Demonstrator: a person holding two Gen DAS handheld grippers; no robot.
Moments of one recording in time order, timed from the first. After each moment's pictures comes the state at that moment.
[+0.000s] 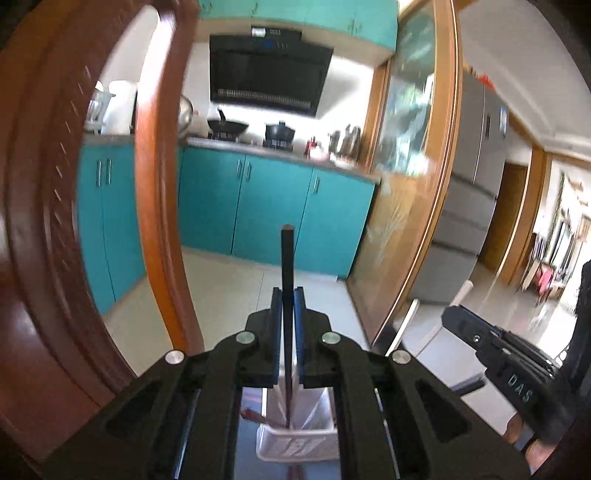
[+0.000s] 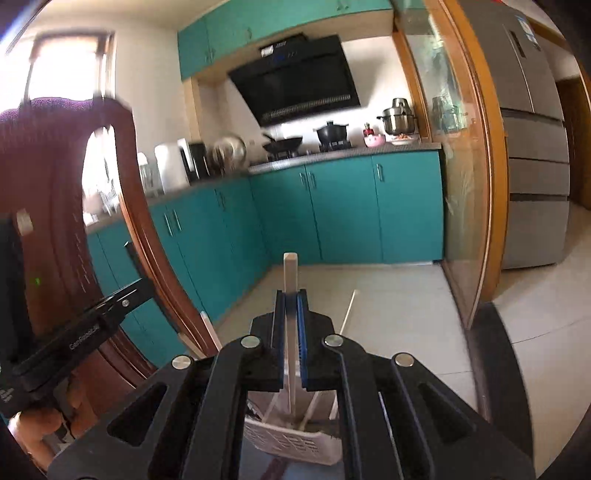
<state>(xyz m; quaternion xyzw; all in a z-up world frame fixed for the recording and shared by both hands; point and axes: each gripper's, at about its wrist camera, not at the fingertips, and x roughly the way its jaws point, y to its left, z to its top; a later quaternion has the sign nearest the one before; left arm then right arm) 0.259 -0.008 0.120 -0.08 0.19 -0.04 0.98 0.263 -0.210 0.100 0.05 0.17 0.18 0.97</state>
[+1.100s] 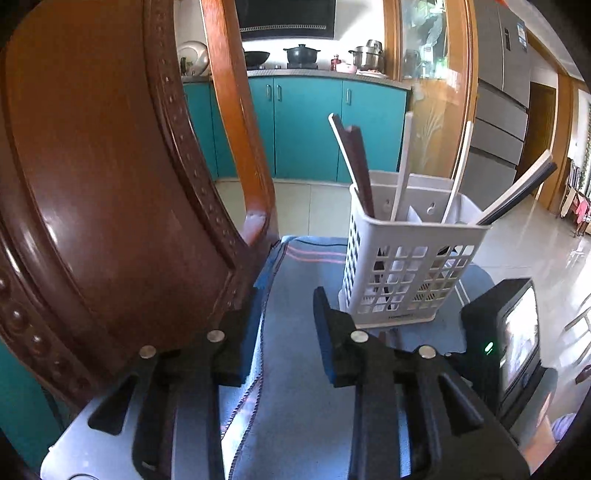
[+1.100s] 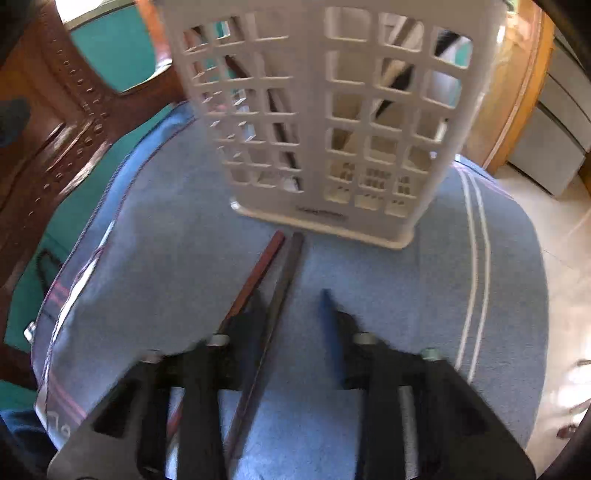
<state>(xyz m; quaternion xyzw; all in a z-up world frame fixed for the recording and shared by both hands) 0.189 0.030 0.003 0.00 0.32 0.03 0.95 0.252 -0.138 -0.126 -0.06 0.47 0.14 0.87</state>
